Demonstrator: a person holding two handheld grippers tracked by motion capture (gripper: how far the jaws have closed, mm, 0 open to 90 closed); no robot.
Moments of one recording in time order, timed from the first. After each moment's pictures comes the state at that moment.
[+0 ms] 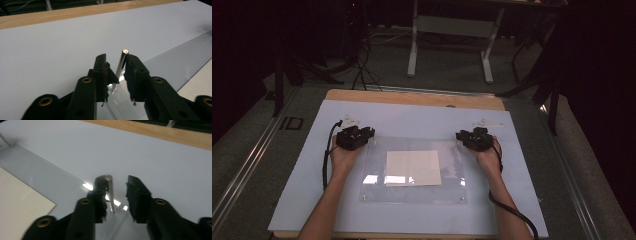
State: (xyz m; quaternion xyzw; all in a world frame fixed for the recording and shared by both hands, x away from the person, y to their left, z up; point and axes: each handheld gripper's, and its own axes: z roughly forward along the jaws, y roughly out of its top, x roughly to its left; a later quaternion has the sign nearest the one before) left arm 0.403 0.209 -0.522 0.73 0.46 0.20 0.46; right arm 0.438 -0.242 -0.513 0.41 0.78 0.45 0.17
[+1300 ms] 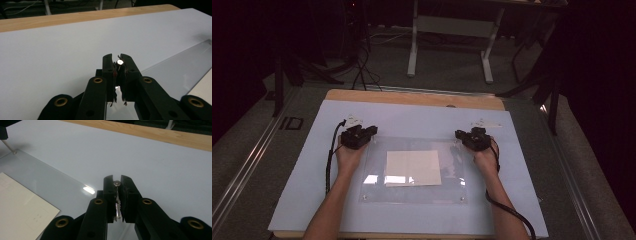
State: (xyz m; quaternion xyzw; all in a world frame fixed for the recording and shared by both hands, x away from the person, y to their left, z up) left arm 0.413 0.201 -0.526 0.72 0.47 0.19 0.47; right arm 0.438 -0.236 -0.513 0.42 0.77 0.46 0.16
